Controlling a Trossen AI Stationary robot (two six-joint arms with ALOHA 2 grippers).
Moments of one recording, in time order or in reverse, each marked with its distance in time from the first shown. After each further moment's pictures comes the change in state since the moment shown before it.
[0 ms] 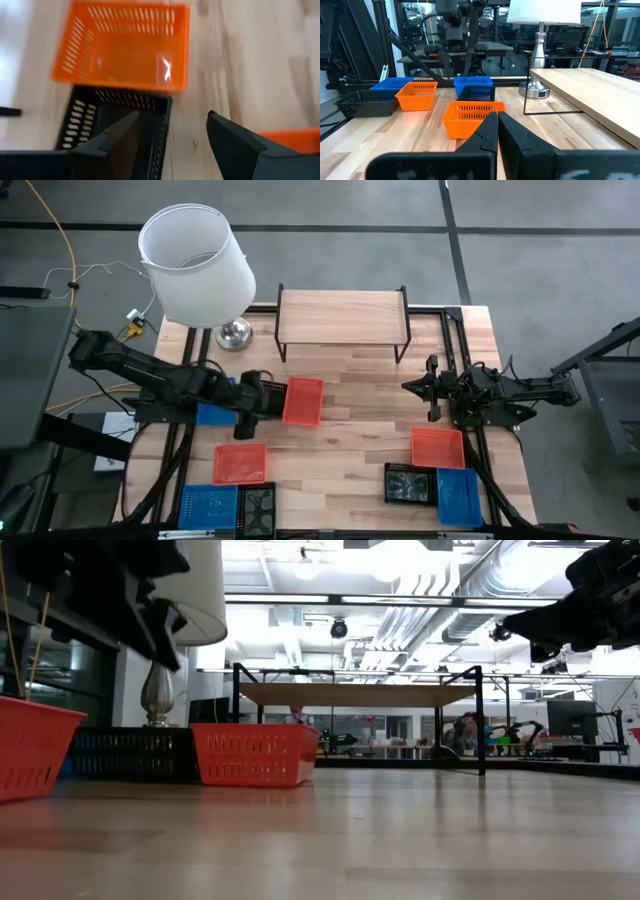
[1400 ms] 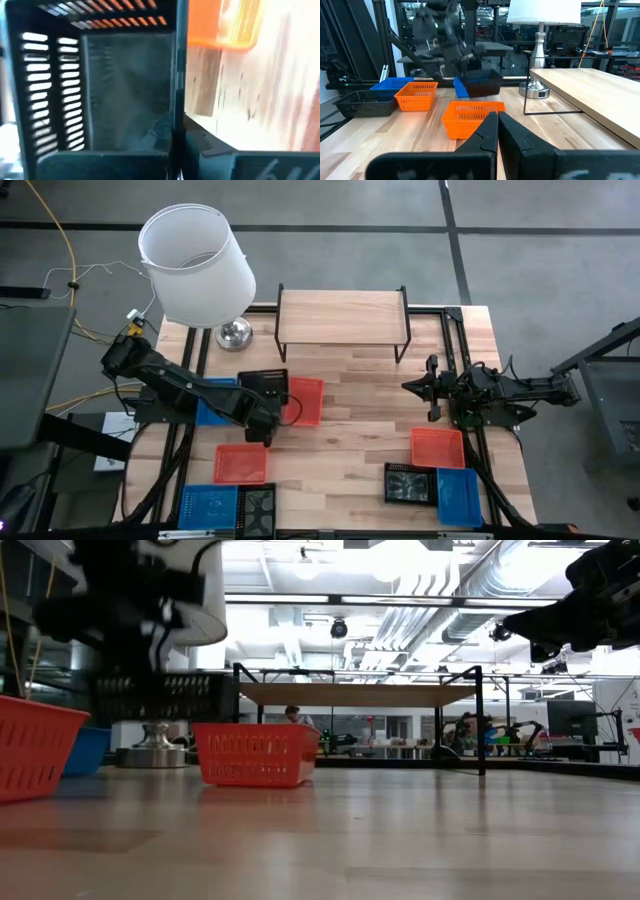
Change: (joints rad) left arm -0.087 0.375 0.321 -0.440 -0.278 -0.188; right arm 0.000 0.000 0.000 0.000 0.000 0.000
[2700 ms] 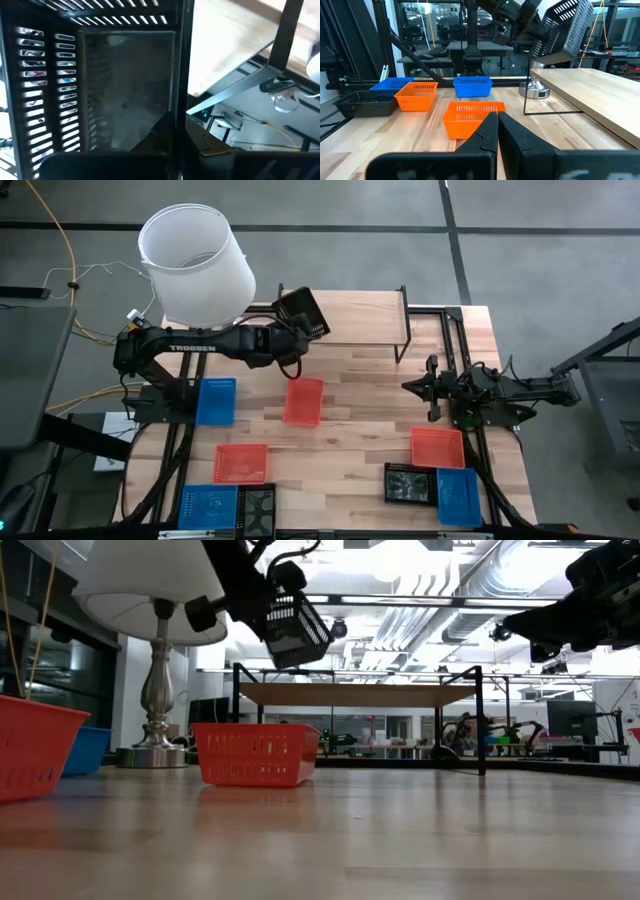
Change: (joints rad) left arm 0.474 0.055 0.281 0.227 -0.479 1.991; right arm 0.000 0.000 0.000 0.000 0.000 0.000
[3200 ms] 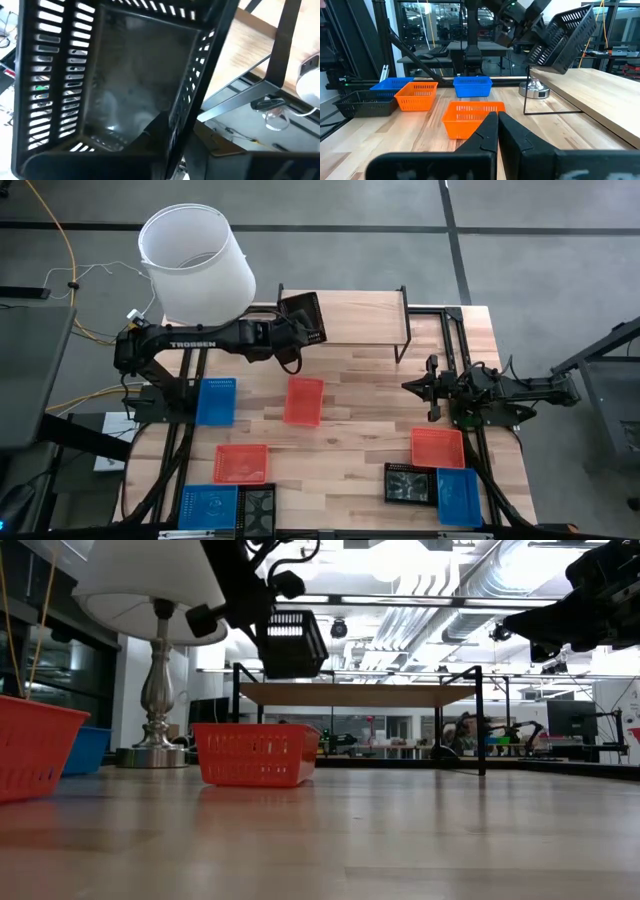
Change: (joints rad) left arm 0.063 0.000 0.000 -0.003 0.116 -0.017; right arm 0.000 0.000 0.000 0.000 0.000 0.000
